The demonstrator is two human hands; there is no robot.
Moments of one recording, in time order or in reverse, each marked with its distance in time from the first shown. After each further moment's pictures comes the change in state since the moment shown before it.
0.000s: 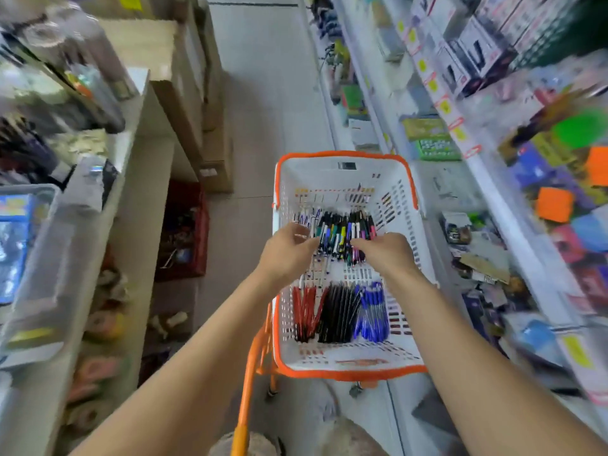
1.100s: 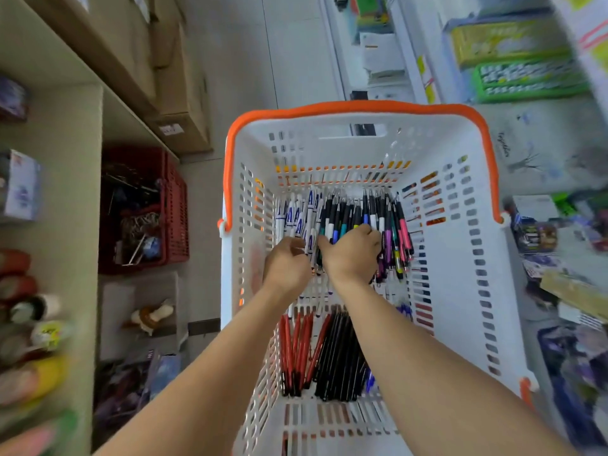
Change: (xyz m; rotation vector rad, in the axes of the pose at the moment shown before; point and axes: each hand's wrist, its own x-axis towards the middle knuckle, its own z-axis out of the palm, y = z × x) left_hand 0.220 -0.085 0.098 0.006 0.002 -0.351; right_hand 0.245 0.046 0.164 -0.391 0.168 0.044
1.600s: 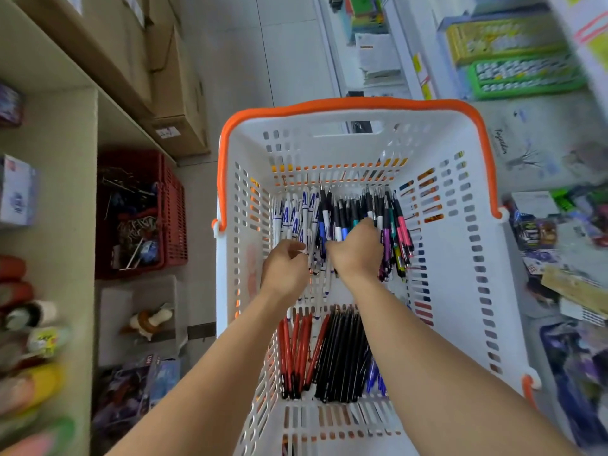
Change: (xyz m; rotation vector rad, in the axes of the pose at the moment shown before) left_hand -0.001 -0.007 0.003 -0.143 -0.001 0.014; right_hand 0.012 0.006 -0.012 0.123 -0.068 -0.042
